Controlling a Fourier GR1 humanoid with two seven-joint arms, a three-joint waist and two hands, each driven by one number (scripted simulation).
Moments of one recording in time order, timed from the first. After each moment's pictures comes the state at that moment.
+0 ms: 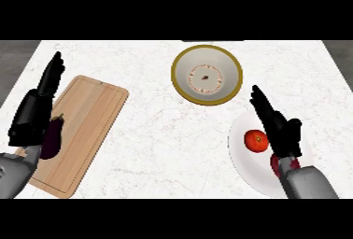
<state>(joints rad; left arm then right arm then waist) -0.27 0.62 -0.28 -1.54 0.13 0.38 -0.07 -0.19 -0.25 0.21 -1.41 -0.11 -0.12 0.05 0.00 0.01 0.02</state>
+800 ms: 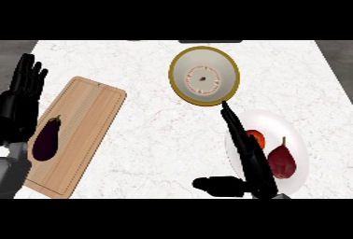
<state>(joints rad) -0.23 0.53 -0.07 -1.48 0.38 0.30 -0.10 -0.06 -0.17 0.48 -1.69 0.31 -0.34 -0.30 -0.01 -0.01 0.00</state>
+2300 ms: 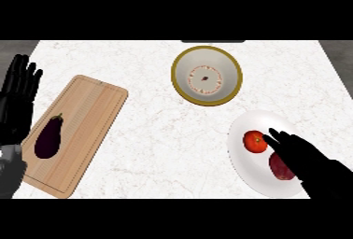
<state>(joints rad) -0.21 0.49 0.01 -1.49 0.35 0.21 -0.08 0.05 -0.66 0.35 -2.28 0.51 0.42 0.60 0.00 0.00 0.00</state>
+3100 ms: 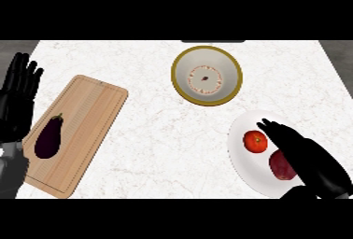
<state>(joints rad) -0.23 0.42 0.08 -1.49 0.27 0.15 -0.04 0.01 -0.51 0.29 -1.92 0.67 0.40 0.36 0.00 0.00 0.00</state>
